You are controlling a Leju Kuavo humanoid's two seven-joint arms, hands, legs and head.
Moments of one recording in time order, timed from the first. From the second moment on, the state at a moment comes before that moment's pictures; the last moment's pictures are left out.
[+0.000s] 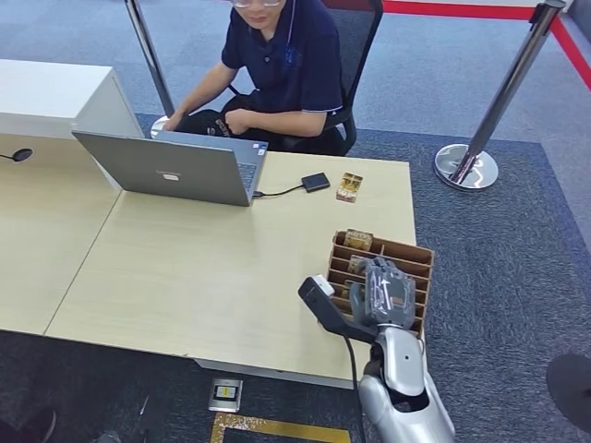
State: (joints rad) left arm -0.06 -0.26 0.70 -0.19 -1.50 0.56 0.17; right arm -0.17 0.17 0.48 -1.03 1.40 -0.22 0.21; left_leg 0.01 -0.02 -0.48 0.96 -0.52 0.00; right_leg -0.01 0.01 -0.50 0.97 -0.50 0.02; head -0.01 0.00
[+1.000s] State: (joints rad) left arm -0.06 -0.26 0.70 -0.19 -1.50 0.55 0.17; right arm -0.17 0.17 0.48 -0.99 1.42 -0.22 0.25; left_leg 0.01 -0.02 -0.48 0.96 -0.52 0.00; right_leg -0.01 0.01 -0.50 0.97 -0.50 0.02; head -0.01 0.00
